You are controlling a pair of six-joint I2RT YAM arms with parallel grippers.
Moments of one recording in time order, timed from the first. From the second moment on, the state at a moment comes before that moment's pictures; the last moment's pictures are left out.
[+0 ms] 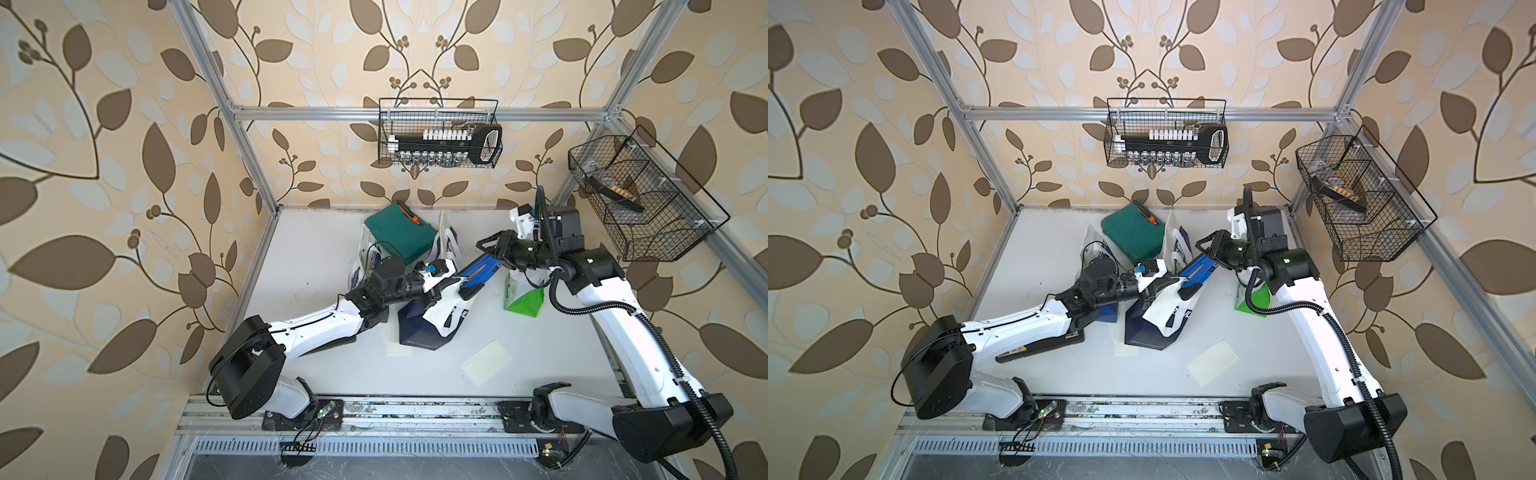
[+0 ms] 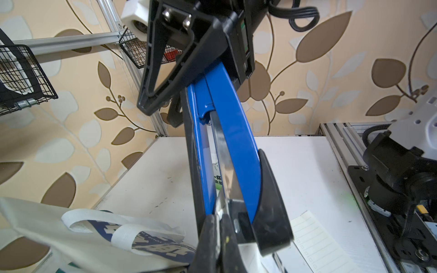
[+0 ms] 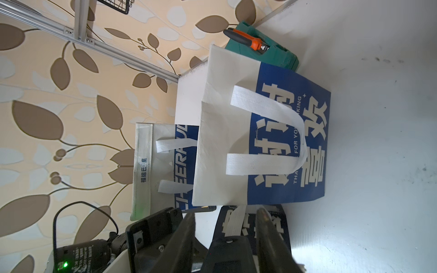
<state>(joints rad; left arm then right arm) -0.79 1.43 0.88 0.47 0.46 0.25 0.20 1.22 1.33 -0.77 -0.46 0.72</state>
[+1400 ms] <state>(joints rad) -0.71 1.50 0.76 1.00 0.57 -0.28 0.54 1.43 1.64 -0.99 -0.10 0.46</state>
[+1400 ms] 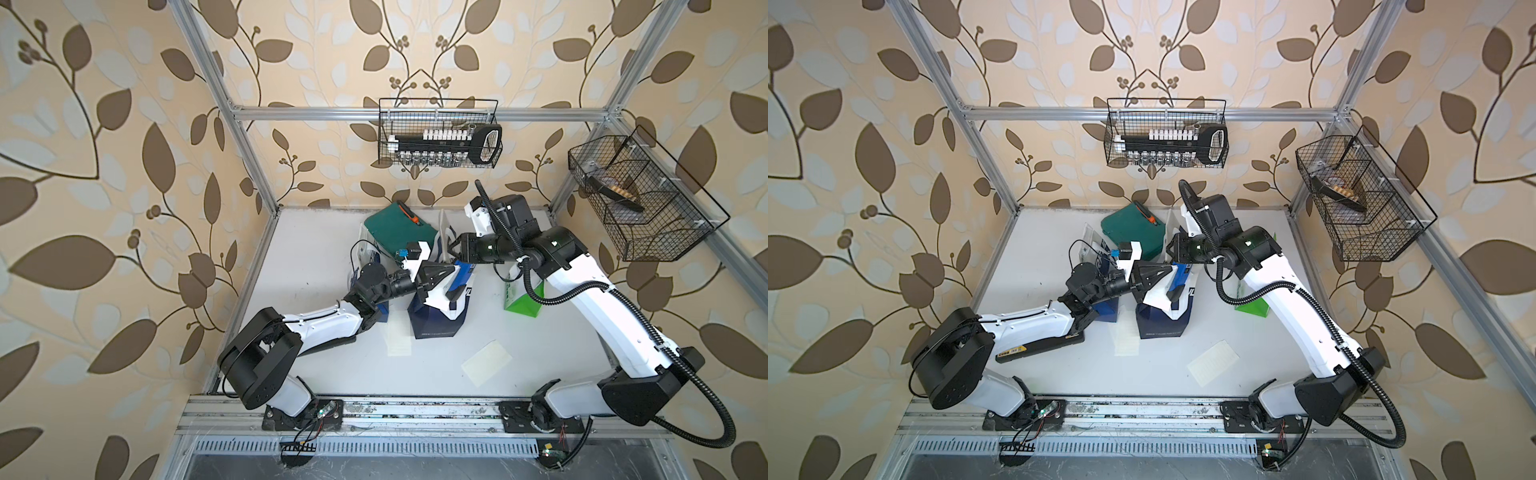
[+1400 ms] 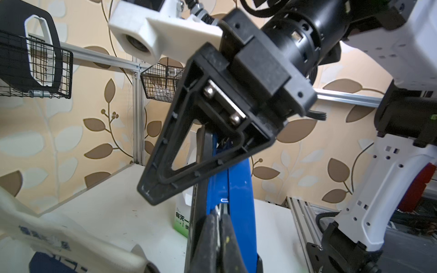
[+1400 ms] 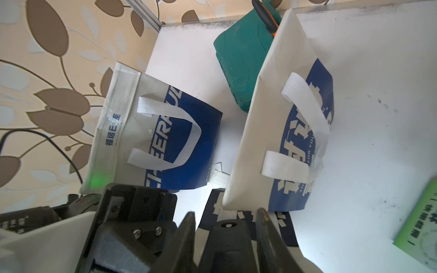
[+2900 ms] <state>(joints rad) -0.55 1.50 0.86 1.25 0.87 -0.74 0.58 1.26 1.78 -0.92 -0.40 0.02</state>
